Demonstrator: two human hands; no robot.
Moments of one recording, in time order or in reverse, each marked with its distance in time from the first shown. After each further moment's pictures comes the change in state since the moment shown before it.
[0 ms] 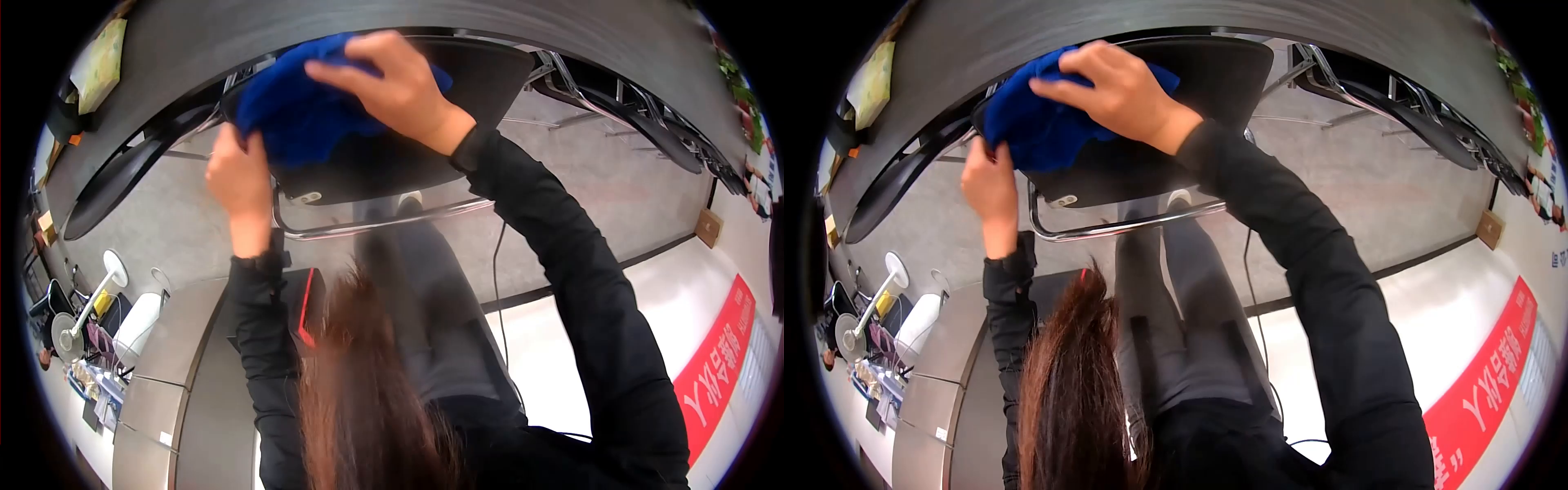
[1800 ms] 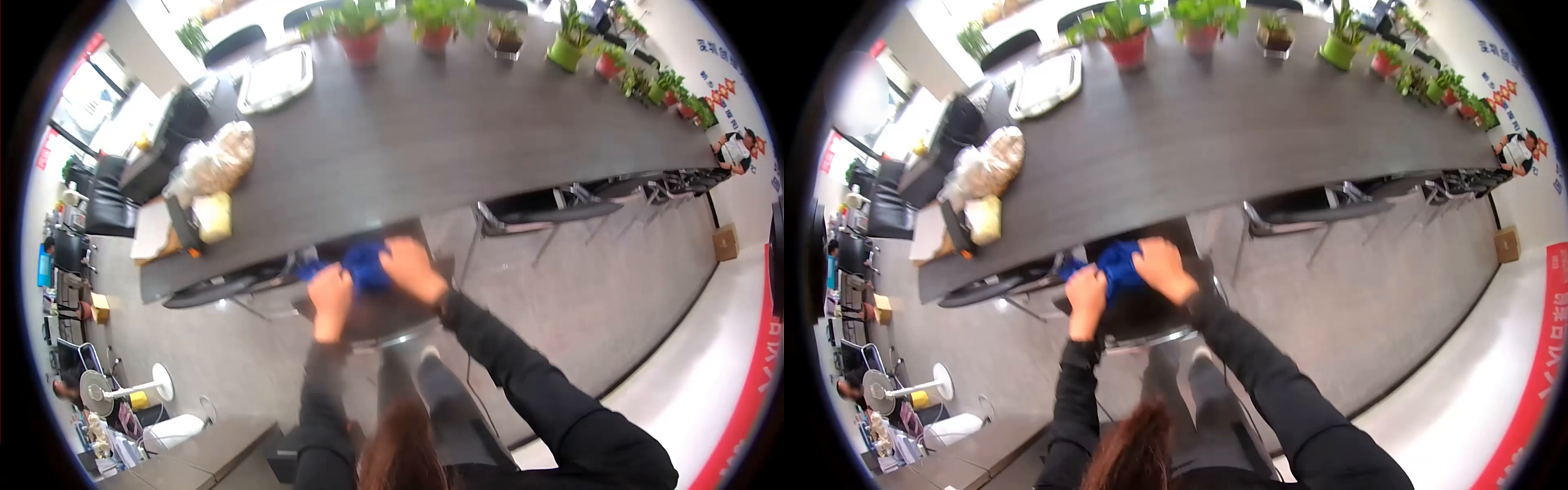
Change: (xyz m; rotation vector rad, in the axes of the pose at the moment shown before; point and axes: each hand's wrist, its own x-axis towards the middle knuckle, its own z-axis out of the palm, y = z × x) left_hand -0.025 0.121 -0.076 -0.016 -0.021 0.344; right_hand 0.028 -0.051 -0.129 -0.090 -0.244 0.842
